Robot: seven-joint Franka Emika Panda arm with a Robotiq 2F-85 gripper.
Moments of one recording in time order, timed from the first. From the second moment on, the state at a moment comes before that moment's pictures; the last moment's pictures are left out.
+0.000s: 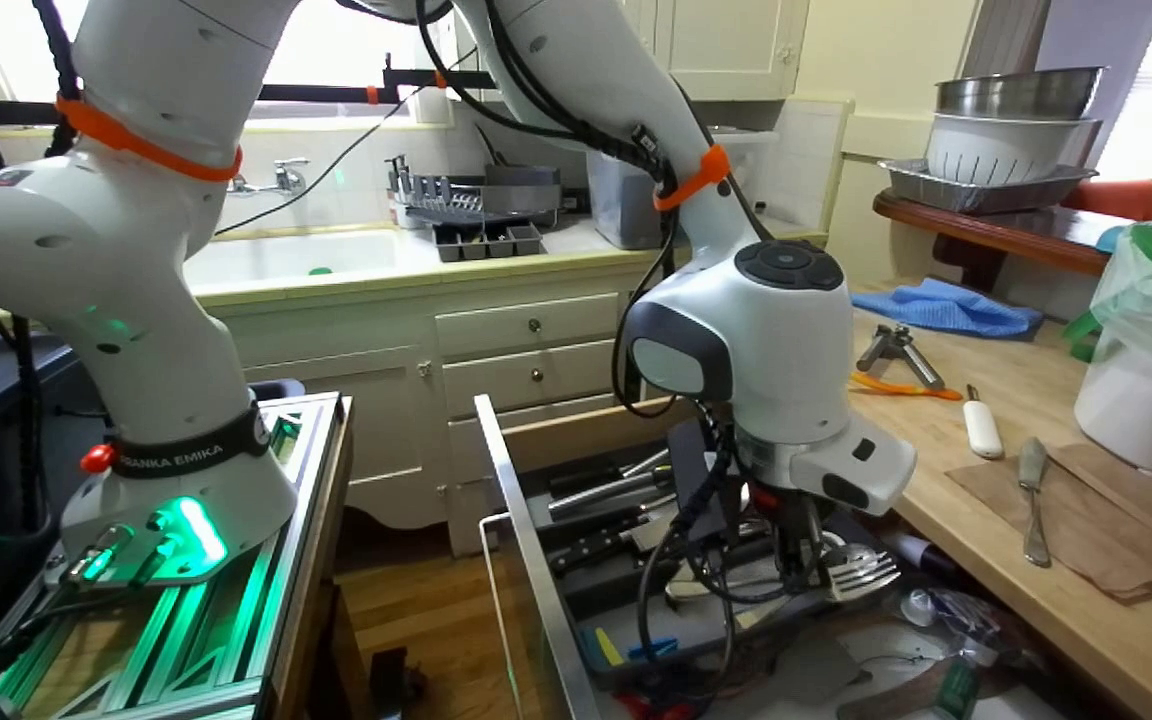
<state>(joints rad) -0.04 0.58 -0.34 -2.09 0.76 2.78 -0.71</state>
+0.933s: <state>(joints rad) -0.20 0.43 -0.19 -2.18 0.39 2.91 -0.20</state>
